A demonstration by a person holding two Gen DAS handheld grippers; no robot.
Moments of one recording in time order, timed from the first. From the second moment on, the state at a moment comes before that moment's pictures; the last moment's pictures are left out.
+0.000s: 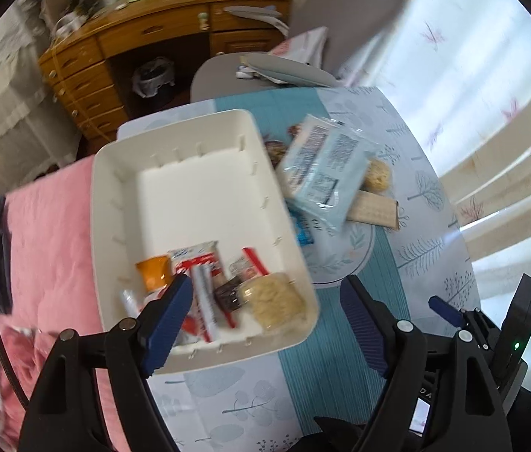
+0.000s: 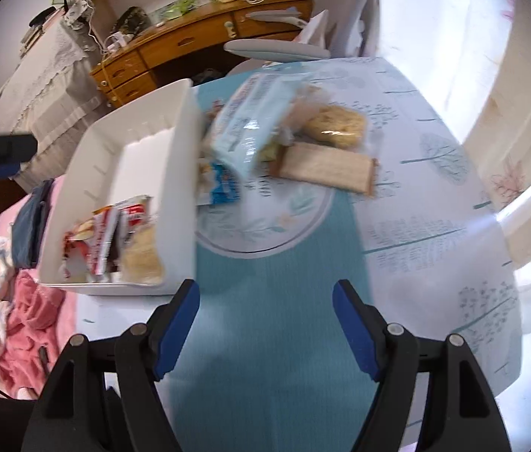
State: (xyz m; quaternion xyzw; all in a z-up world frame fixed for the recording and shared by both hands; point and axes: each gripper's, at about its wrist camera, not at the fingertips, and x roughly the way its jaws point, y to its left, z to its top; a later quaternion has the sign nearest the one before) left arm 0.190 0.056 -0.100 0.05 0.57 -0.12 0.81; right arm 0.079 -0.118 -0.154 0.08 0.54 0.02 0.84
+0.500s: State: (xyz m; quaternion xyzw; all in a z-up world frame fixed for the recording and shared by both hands) left arm 0.256 -0.085 -0.141 0.14 0.61 -0.08 0.77; right arm 0.129 -0.183 -0.169 -0.03 0.49 0.05 0.87
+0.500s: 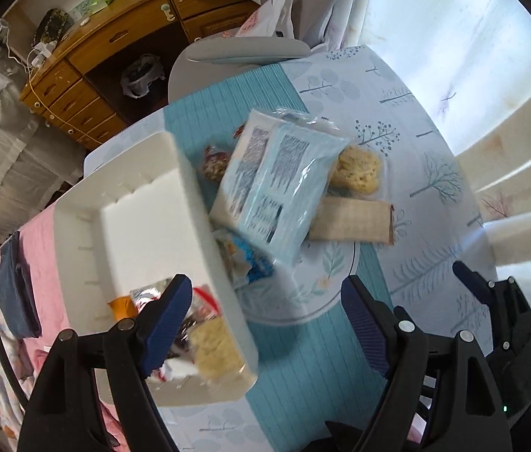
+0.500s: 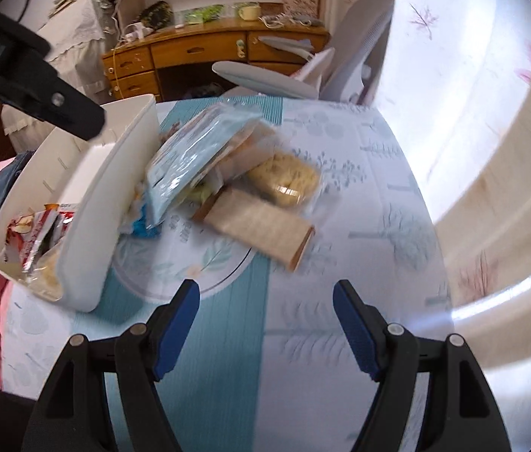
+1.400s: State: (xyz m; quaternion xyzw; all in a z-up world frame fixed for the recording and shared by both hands) left arm 0.344 -0.122 -0.238 0.10 0.64 0.02 0.76; right arm 0.232 -0.192 -0.267 -0.07 0.49 0.21 0.84
